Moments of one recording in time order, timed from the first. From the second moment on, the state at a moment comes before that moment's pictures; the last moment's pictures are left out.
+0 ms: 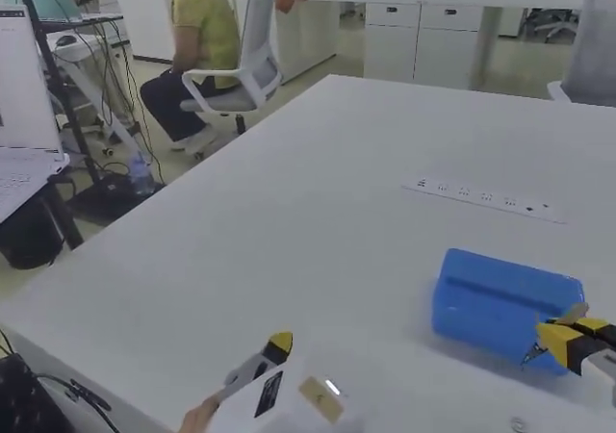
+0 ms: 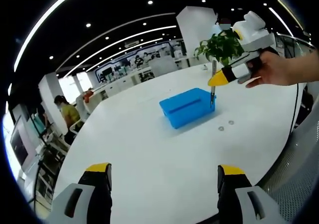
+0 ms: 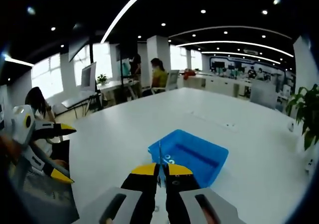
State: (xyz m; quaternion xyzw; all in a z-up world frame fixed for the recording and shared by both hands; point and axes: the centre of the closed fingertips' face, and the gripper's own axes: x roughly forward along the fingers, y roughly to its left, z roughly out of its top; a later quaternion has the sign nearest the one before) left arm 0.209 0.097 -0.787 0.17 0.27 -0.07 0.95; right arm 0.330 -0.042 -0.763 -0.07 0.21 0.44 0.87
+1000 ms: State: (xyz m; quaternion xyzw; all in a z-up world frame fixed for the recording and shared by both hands) left arm 0.208 0.099 -0.791 0.18 0.27 -0.07 0.94; right arm 0.325 -0.044 -0.815 -0.11 0.24 0.44 0.86
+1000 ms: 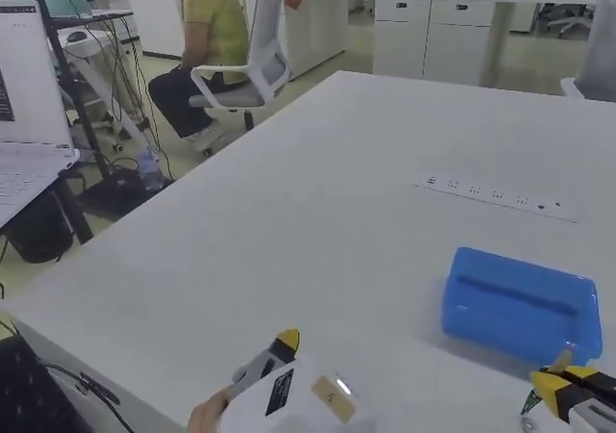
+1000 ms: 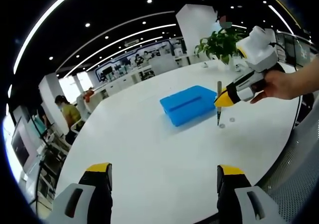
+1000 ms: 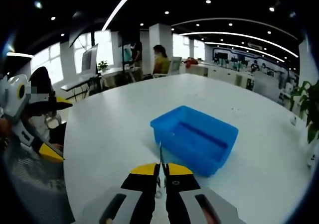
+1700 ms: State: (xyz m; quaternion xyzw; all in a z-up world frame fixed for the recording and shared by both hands) left arm 0.208 0.101 -0.791 0.18 0.28 -0.06 0.94; right arm 0.332 -0.048 -0.815 -0.09 0.23 0.43 0.87
